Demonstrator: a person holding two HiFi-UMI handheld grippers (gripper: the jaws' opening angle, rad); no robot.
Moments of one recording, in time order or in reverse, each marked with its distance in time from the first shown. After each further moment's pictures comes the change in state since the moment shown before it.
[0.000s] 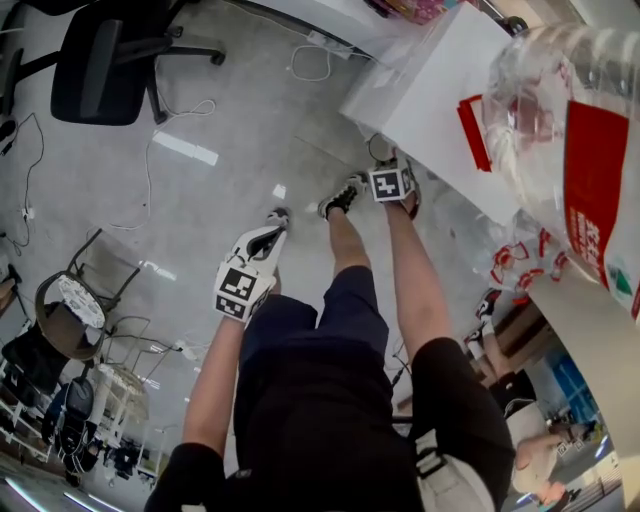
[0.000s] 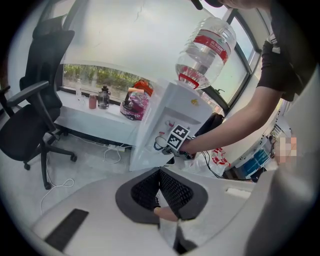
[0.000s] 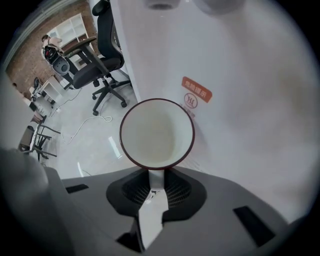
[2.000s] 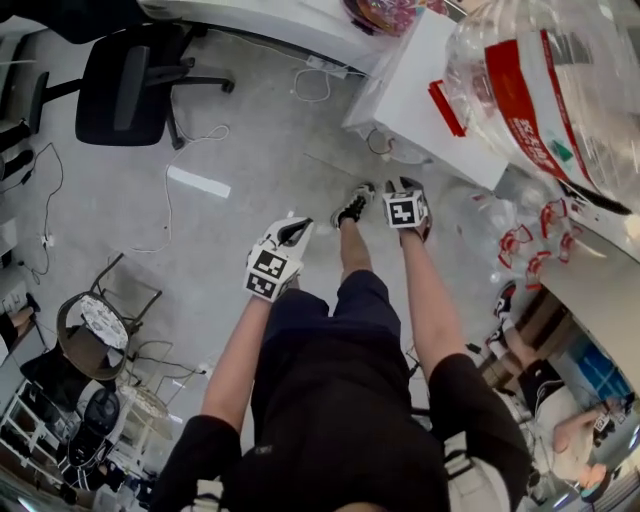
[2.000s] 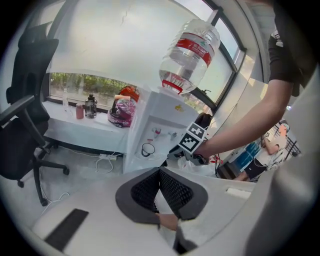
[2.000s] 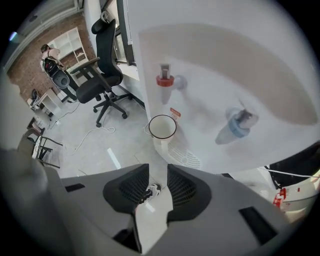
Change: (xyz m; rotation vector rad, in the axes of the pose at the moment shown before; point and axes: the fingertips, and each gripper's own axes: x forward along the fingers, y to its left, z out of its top) left arm -0.009 -0.033 0.024 0.105 -0.031 -0.082; right arm -0.117 0.014 -0.017 0.075 -0.203 -0.032
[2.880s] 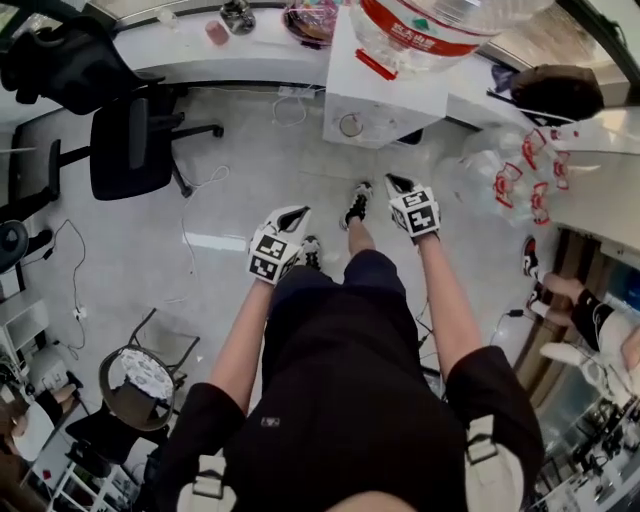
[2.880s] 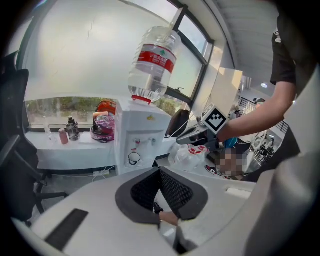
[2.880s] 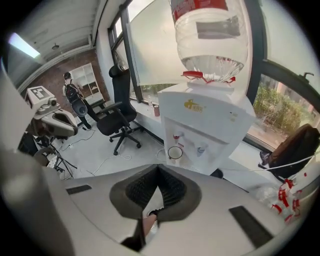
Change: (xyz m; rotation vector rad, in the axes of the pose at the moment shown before) left arm -0.063 -0.059 0.028 0.265 -0.015 -0.112; right arm -0.201 0.043 -0.014 0.077 -0.291 0.100
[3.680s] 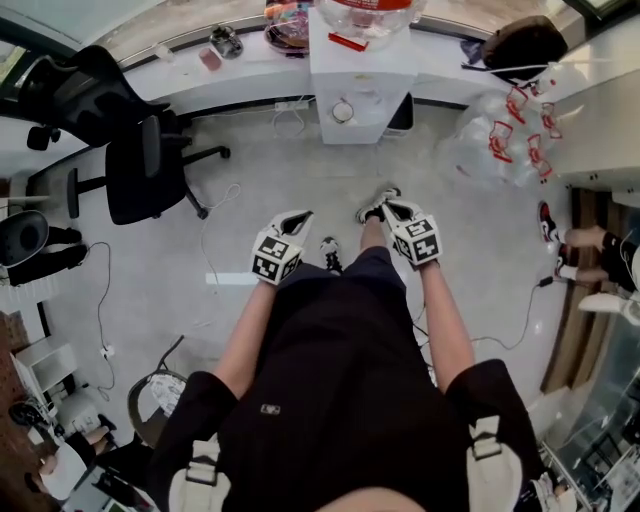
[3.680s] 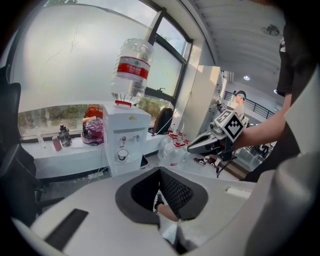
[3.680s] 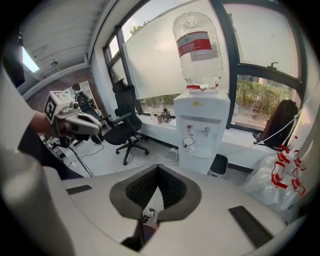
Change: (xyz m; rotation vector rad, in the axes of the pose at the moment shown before) left arm -0.084 -0.073 -0.048 0.124 0.016 -0.109; right arm -0.110 0.138 -0.094 0.146 -0.167 -0.031
